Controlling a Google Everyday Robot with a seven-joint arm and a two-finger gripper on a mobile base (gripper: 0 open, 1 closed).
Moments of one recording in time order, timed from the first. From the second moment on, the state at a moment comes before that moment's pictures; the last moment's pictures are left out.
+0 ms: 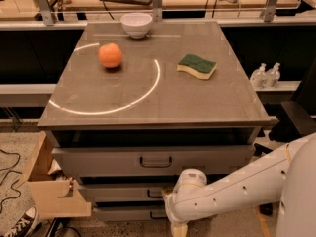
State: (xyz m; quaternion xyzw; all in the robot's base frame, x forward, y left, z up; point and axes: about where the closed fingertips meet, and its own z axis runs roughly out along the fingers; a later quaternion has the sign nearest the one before) arm 0.408 -0.049 0.416 -0.78 0.62 0.01 0.11
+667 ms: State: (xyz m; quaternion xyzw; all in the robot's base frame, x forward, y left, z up) arm 0.410 -0.030 0.399 -0.79 0.61 0.03 0.08
